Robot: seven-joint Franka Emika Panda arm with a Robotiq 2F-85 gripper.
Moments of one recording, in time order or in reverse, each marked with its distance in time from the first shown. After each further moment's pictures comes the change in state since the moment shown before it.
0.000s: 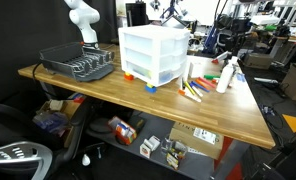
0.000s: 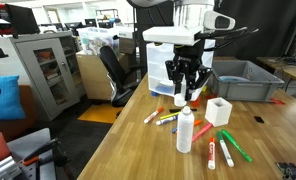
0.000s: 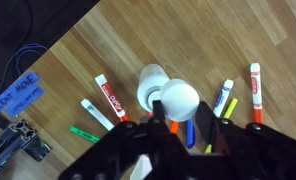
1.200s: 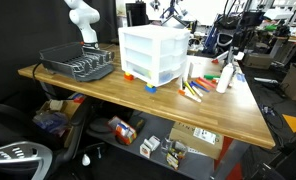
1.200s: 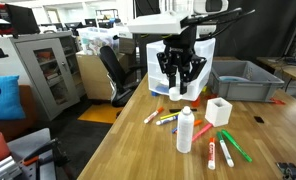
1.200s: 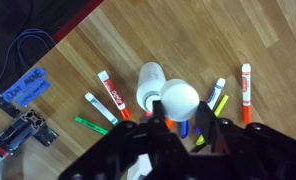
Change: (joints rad) arm -0.001 -0.156 -0.008 -0.156 0.004 0.093 -0.037
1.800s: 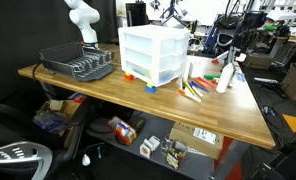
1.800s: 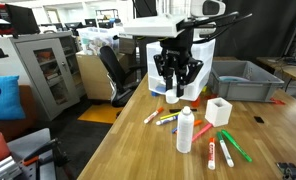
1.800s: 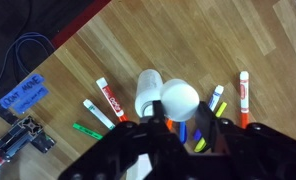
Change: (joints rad) arm -0.002 -0.016 -0.002 -0.030 0.001 -0.002 -0.011
